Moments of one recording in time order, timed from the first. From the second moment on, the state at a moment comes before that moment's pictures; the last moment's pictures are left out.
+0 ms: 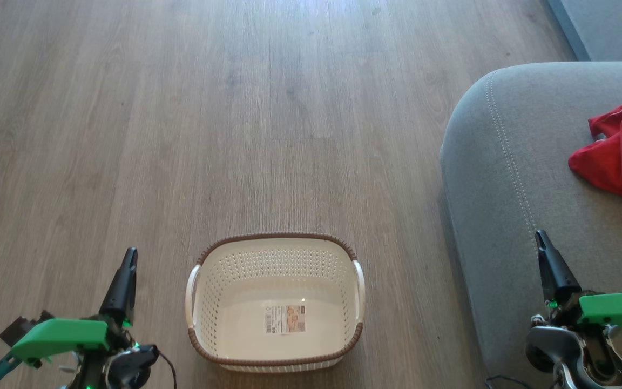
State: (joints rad) left arm -0.05 0.06 0.05 0.28 -1.63 -0.12 0.09; right arm -0.06 -0.05 -0.13 0.28 1.60 0.13 0.11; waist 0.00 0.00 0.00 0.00
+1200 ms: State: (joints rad) left arm -0.05 0.06 0.06 0.28 -1.63 -0.12 0.10; right arm -0.06 -0.05 -0.13 0.28 1.60 0.13 0.11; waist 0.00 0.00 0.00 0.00
